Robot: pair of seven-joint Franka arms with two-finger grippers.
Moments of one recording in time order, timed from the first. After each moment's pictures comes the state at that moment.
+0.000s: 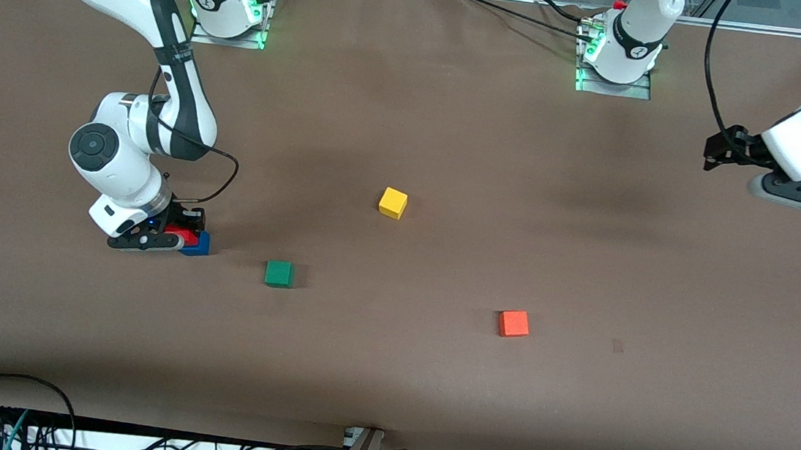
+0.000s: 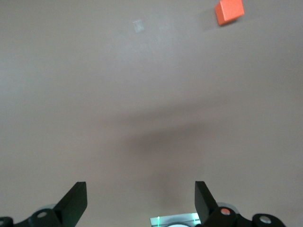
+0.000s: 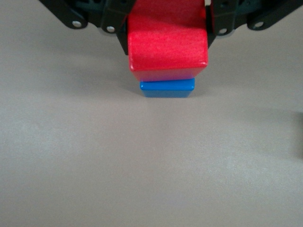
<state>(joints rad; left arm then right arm) -0.03 0.03 -0.03 -1.60 0.06 1.50 0.12 0.44 0.47 -0.33 -2.00 0.15 2.52 -0.11</state>
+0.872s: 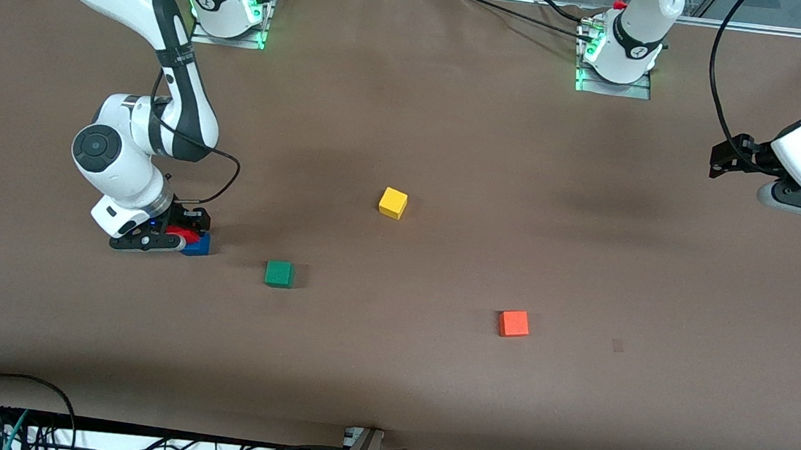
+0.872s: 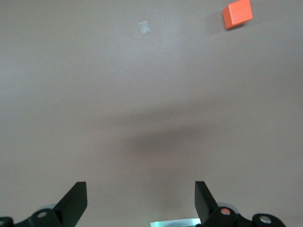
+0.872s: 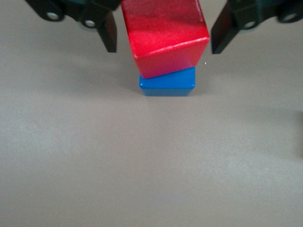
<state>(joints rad) -0.02 0.04 -0.03 -1.62 0.05 1.52 0.12 0.44 0.48 -0.33 -2.00 0.15 2.53 -0.11</state>
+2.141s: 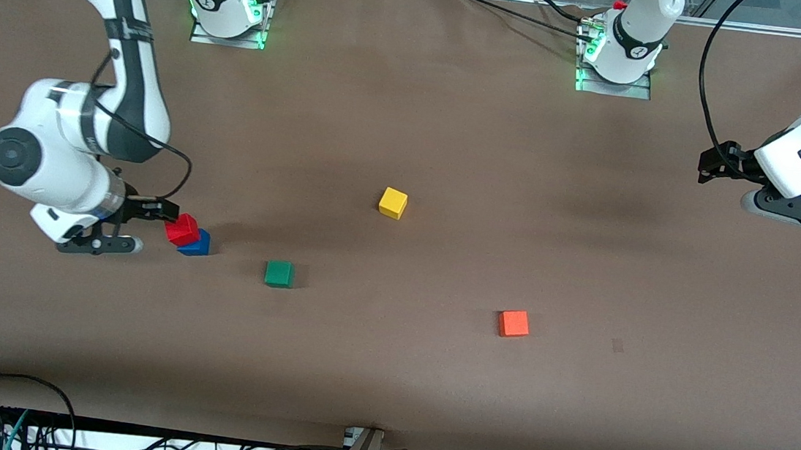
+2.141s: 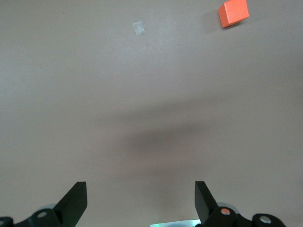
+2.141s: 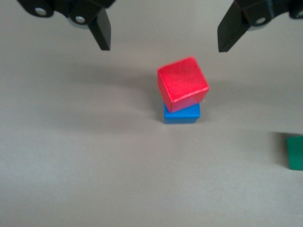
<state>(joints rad) -0.03 0.06 -0.04 -1.62 0.05 1.53 0.12 0.44 0.44 -0.43 -1.68 0.14 1.95 -0.13</state>
